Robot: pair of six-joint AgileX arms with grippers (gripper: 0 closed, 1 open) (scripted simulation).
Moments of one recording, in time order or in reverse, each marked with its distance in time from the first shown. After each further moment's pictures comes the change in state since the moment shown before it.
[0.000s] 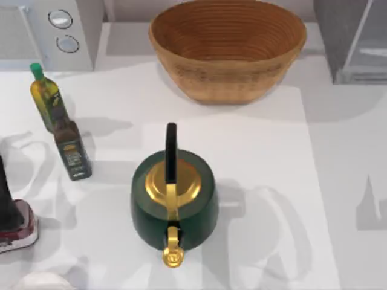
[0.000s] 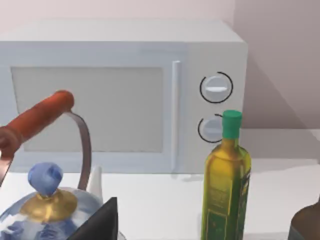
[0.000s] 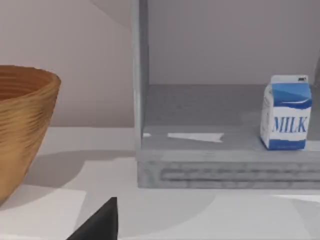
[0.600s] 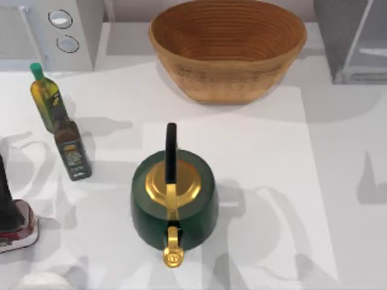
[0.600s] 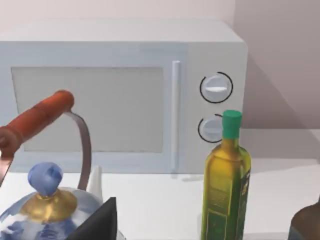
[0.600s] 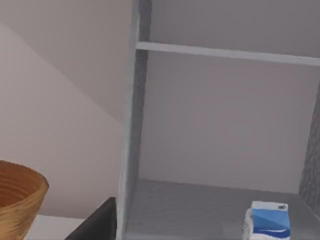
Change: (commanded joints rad) left arm 0.000 0.000 0.000 0.000 0.000 0.000; right arm -0.171 0.315 0.134 0.367 -0.194 -0.052
